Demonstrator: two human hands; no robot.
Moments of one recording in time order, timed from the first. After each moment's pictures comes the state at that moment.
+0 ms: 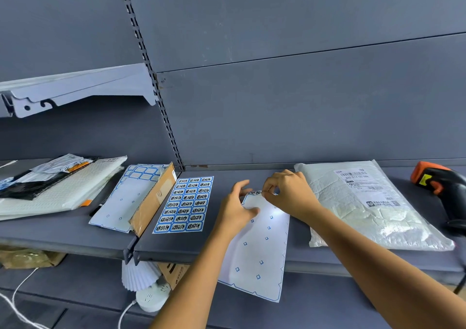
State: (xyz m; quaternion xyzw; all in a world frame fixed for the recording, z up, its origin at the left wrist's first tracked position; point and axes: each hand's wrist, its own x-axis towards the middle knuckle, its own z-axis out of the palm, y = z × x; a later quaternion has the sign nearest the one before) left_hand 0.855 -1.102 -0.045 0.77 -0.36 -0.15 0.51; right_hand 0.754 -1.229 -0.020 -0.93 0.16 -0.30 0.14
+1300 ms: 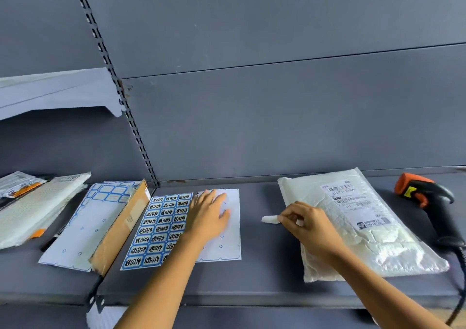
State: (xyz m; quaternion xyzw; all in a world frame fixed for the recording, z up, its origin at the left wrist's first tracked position) left_hand 0.931 -1.137 -0.061 0.86 -0.48 0.07 0.14; right_hand 0.705 -1.259 -0.047 -0.87 0.23 -0.30 0.31
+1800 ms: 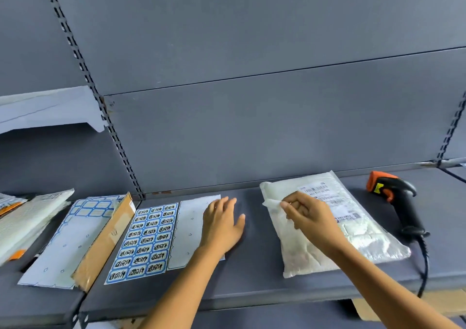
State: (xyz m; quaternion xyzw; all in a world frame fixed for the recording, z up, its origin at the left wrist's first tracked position) left_hand 0.857 -1.160 -0.044 0.86 -0.48 0.03 0.18; right_hand 0.669 -1.254 -0.011 -0.77 0.27 -0.36 0.45
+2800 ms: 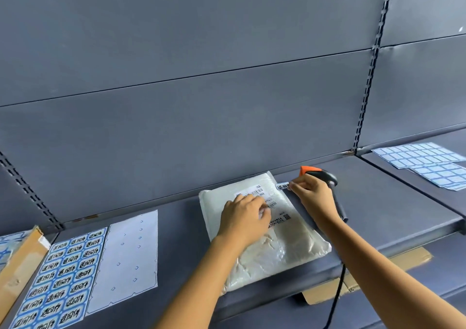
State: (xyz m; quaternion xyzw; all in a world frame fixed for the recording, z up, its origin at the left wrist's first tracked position) left_hand 0.726 -1.267 -0.017 0.74 -0.66 0.01 0.16; right_hand 0.581 -1.363 -0.023 -0.65 0.47 -0.46 0.38
